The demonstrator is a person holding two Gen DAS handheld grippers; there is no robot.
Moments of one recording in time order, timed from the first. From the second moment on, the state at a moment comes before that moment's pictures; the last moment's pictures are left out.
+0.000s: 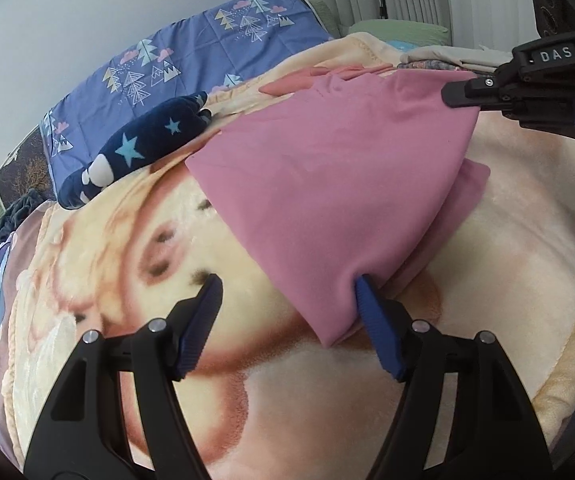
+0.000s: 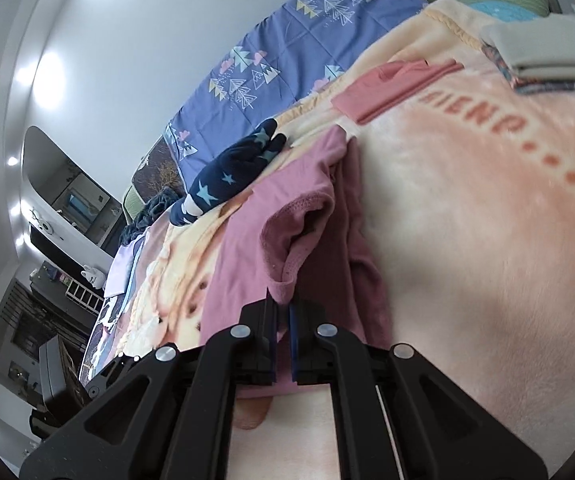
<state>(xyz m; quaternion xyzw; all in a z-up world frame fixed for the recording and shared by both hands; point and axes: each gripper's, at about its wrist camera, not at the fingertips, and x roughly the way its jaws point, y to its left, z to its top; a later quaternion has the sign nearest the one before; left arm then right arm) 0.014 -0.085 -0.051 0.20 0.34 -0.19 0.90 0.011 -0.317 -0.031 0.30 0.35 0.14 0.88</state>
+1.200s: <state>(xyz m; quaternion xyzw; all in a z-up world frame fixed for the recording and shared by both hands) 0.019 -0.051 -0.061 0.10 0.39 -0.20 0.89 0.011 -0.326 -0.032 0.33 0.36 0.14 0.86</state>
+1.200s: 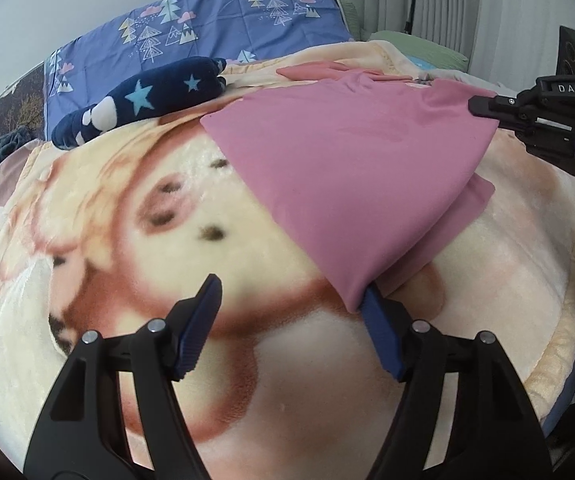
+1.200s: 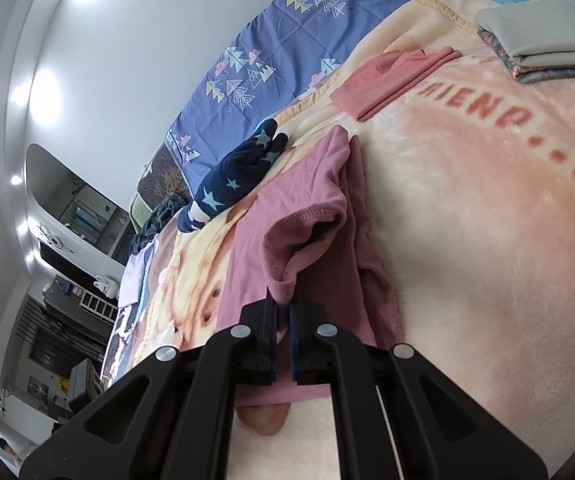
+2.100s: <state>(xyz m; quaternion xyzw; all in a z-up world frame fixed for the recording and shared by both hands) 0.044 -0.086 -0.081 0.09 0.41 -0.29 0.86 -0.013 -0.341 -0.029 0.22 0.40 0.08 0.88</state>
